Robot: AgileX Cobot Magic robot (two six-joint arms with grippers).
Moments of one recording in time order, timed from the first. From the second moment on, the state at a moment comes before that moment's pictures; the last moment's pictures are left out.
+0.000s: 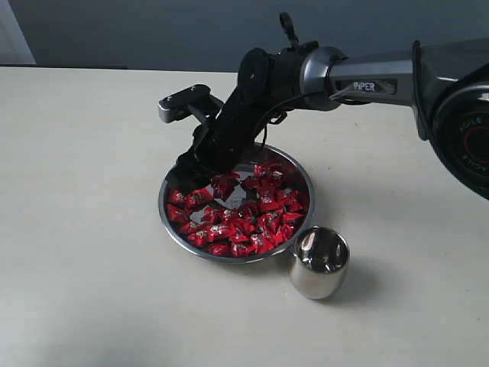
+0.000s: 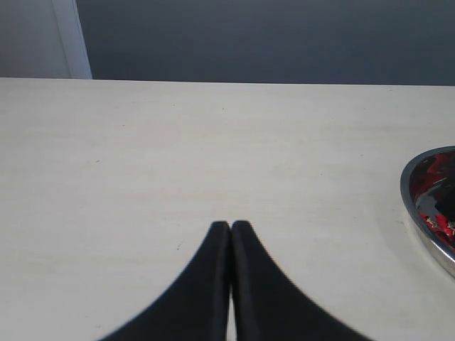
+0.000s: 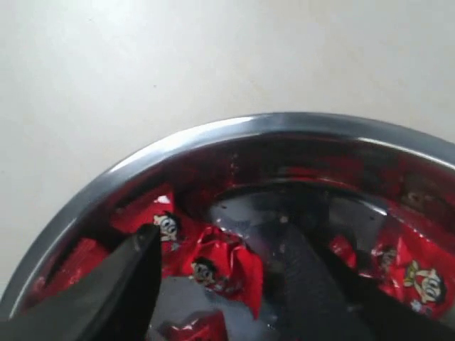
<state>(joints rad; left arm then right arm) 0.10 0.10 0.00 0.00 0.24 -0.06 0.64 2.27 -1.66 0.53 0.71 -0.59</state>
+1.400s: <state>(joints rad) 0.10 0.10 0.00 0.00 0.24 -0.06 0.64 2.14 -1.66 0.44 0.81 -0.51</state>
